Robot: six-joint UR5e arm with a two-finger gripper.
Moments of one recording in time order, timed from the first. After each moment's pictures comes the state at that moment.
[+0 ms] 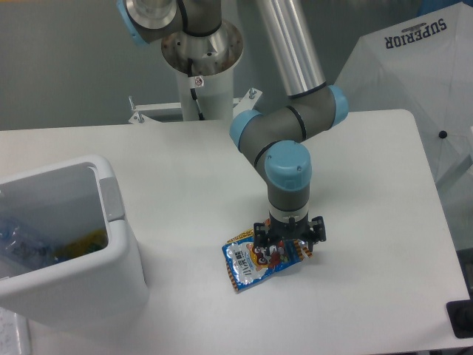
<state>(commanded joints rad) 2.51 -2.12 -1.76 -0.64 1.62 0.42</state>
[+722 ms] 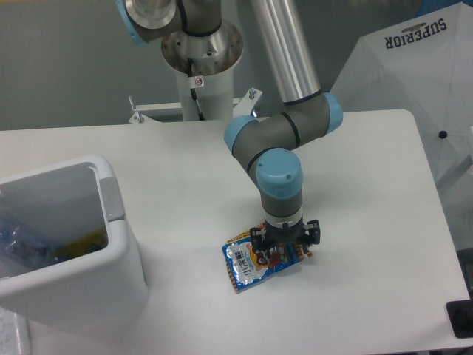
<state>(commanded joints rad) 2.49 -2.12 -1.76 -0.64 1.64 0.42</state>
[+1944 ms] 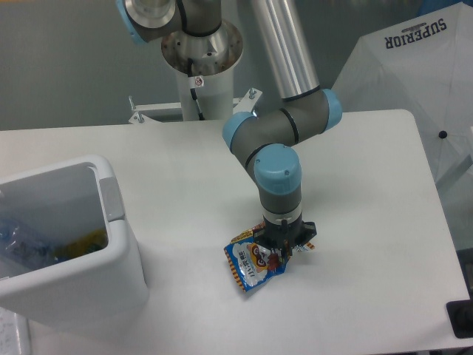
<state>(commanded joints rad) 2.50 -2.09 -1.74 -0.65 1.62 0.42</state>
